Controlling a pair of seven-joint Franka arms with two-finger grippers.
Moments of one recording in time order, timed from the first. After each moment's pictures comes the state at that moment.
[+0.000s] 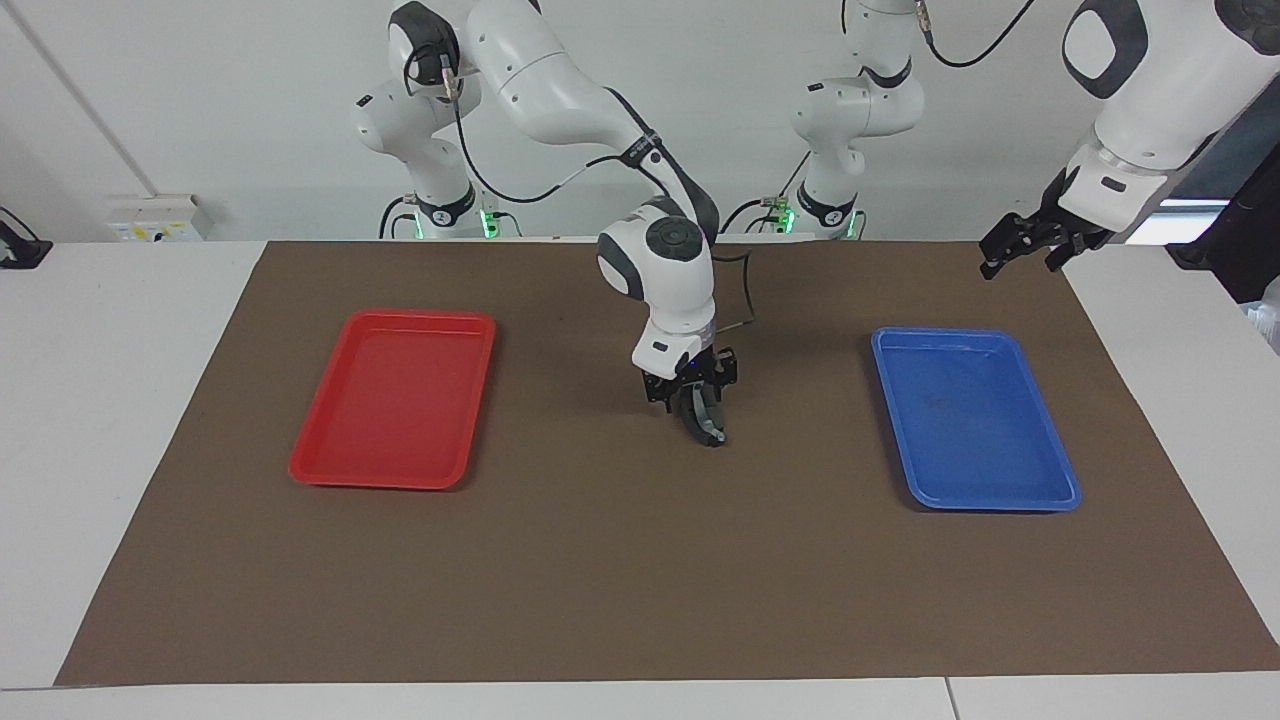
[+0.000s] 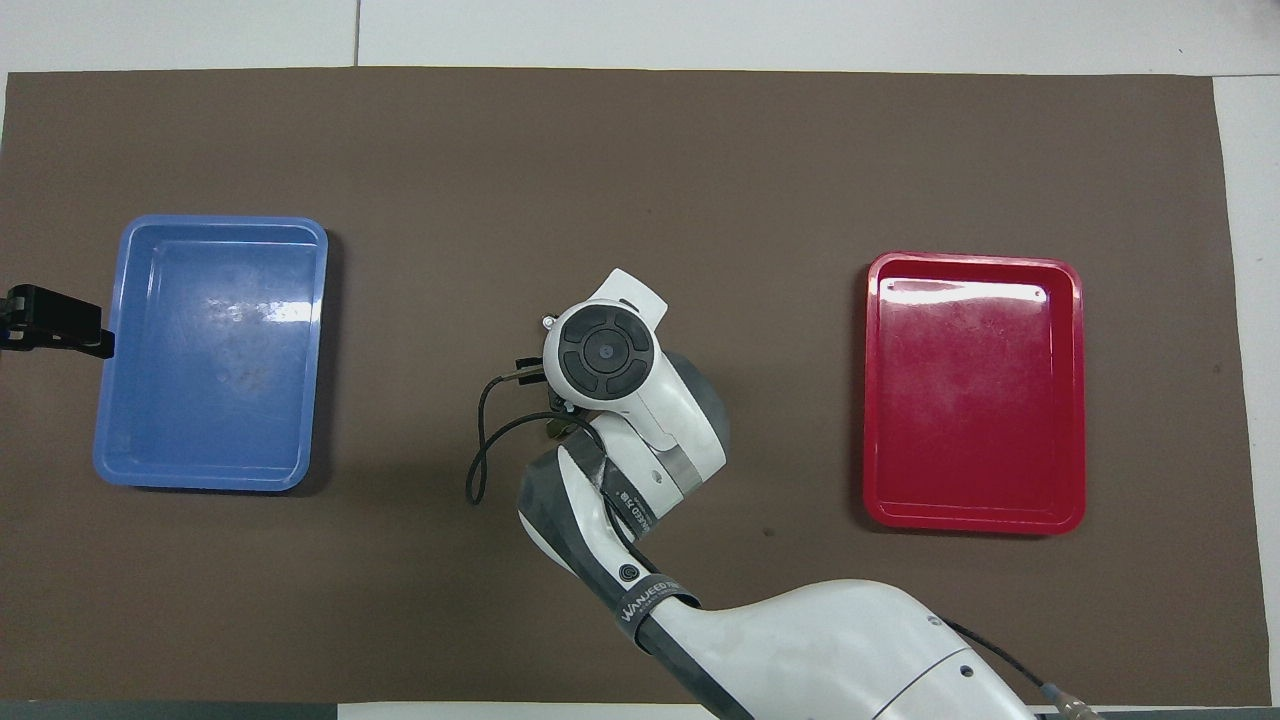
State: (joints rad) left arm 0.03 -0.06 -0.01 -1.68 0.00 1.53 -0.02; right arm 0.76 0.53 -0.07 -1.65 0.12 2.36 0.49
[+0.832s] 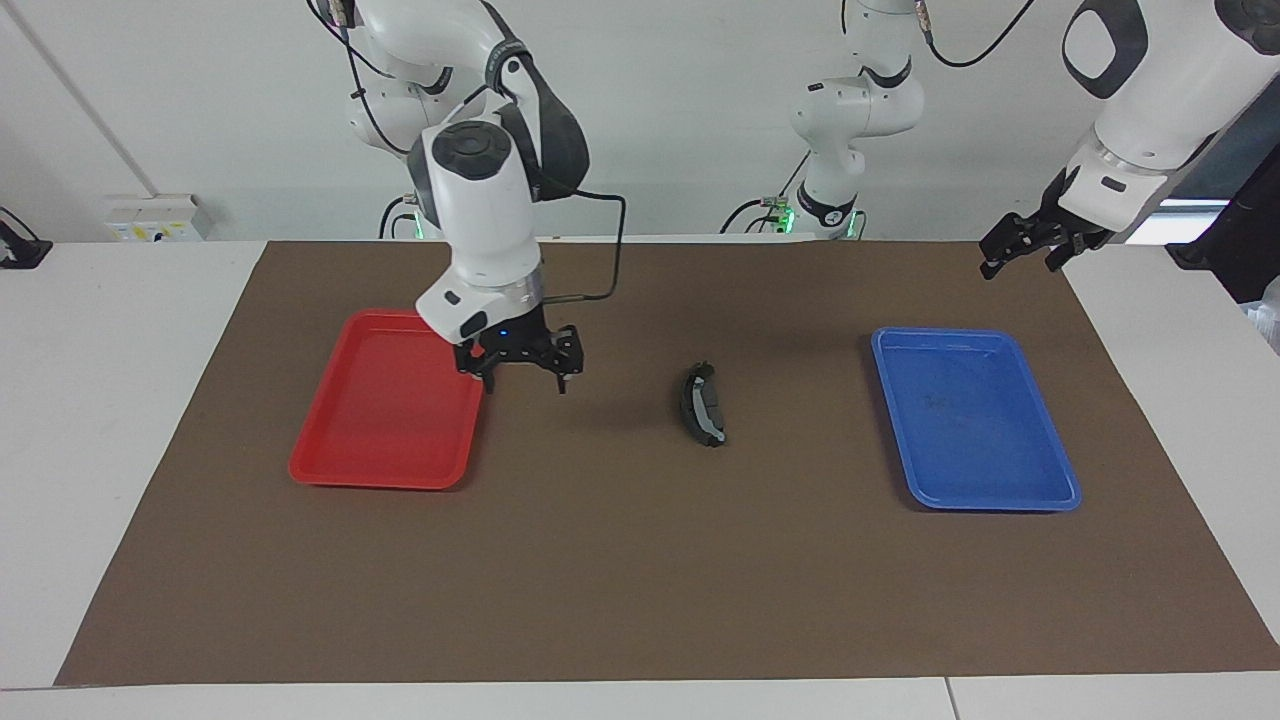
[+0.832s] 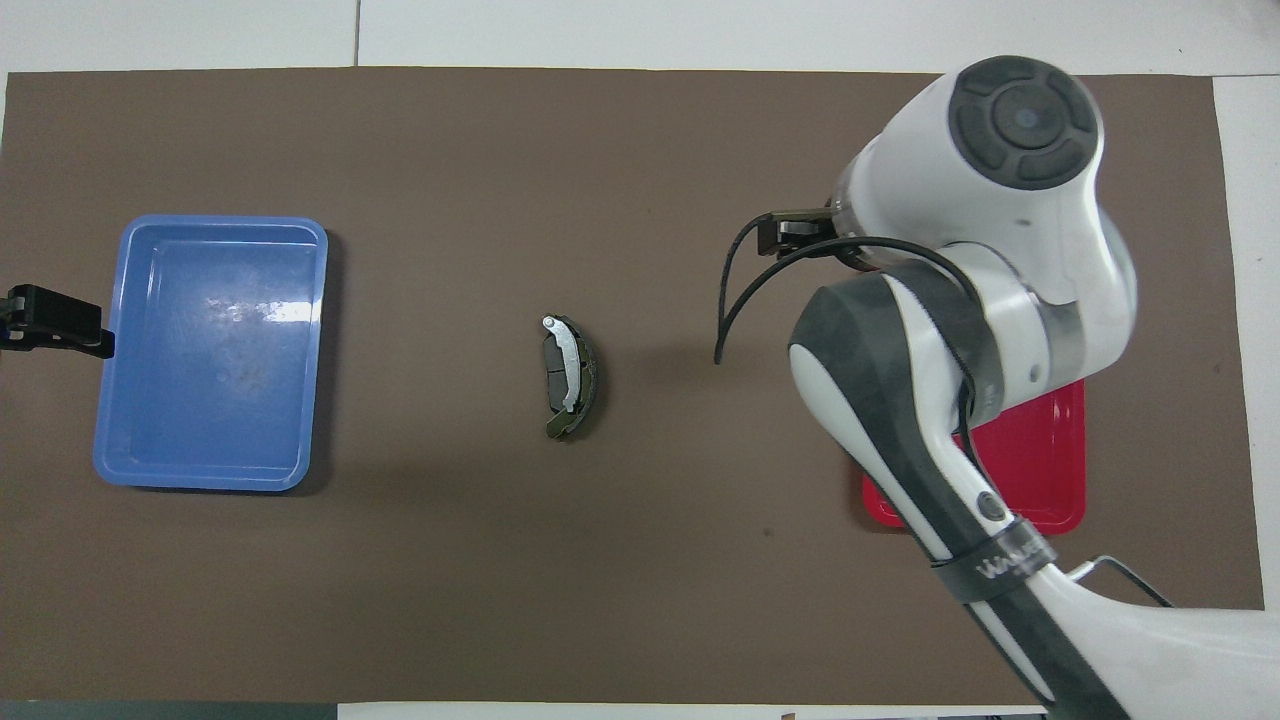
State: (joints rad) left arm 0.03 -0.06 -0.01 -1.68 0.00 1.53 -0.02; right arm 0.41 0.23 -0.12 -1.61 -0.02 1.92 0.34
